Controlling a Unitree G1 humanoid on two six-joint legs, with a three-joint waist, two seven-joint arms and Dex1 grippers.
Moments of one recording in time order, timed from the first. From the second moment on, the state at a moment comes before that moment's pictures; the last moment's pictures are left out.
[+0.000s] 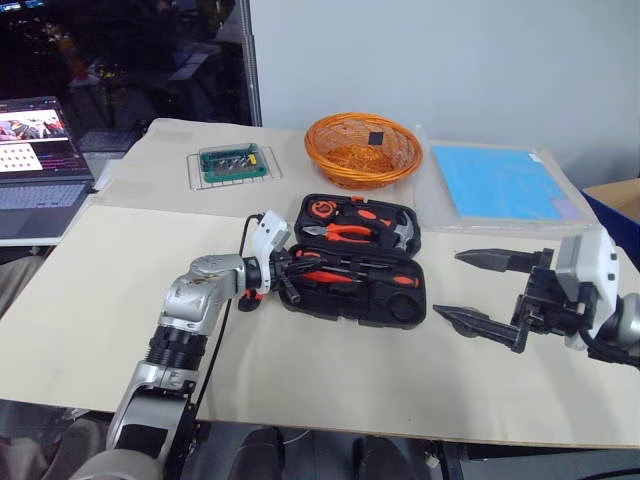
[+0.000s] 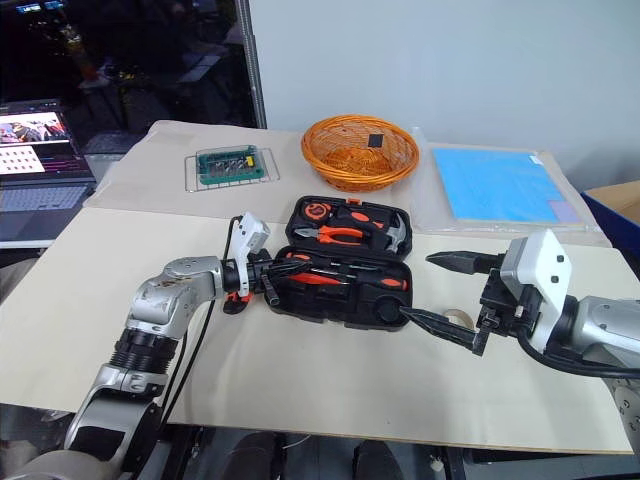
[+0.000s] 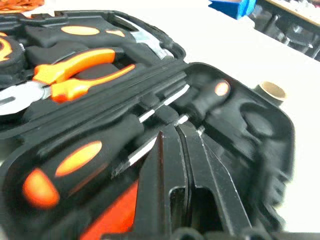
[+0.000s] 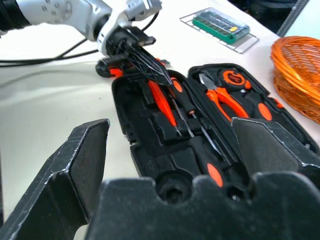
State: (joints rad) left arm -0.64 0.38 -0.12 0.17 -0.33 0.64 -0.96; right arm 0.01 -0.96 -0.43 -0.62 0.76 0.53 0.90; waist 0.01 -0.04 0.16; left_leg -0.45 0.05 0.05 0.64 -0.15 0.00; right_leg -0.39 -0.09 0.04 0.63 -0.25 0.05
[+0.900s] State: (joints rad) left arm -0.76 0.33 -0.21 0.32 -0.20 0.70 -0.85; right arm 0.03 -0.95 -0.43 -0.62 0.76 0.53 0.91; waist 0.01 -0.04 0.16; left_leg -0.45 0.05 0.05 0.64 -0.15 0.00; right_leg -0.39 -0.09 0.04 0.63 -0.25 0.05
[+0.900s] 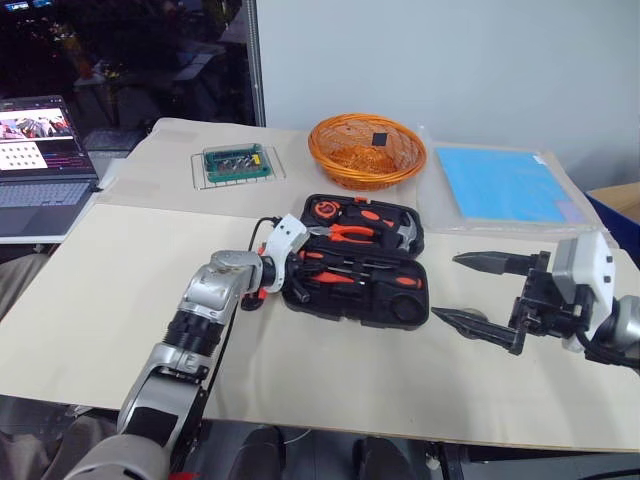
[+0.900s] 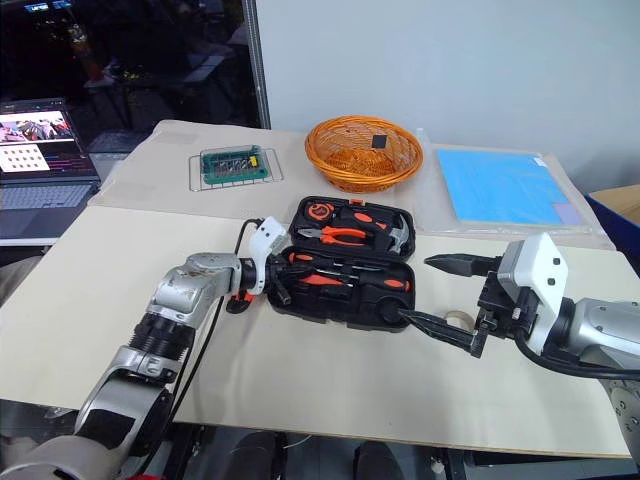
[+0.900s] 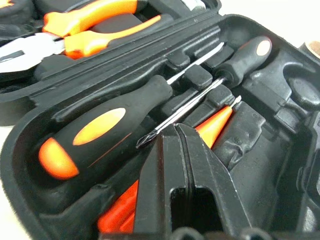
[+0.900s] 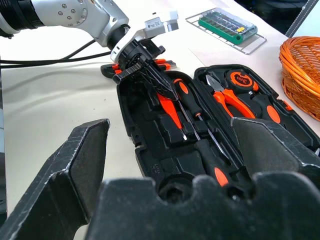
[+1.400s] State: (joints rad) left arm -0.65 0.38 0.22 -0.12 -0.34 0.98 -0.54; right arm -0.06 -0.91 -0.35 -0.61 0.76 0.51 0.92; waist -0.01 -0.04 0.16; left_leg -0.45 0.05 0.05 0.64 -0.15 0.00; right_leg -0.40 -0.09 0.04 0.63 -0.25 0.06
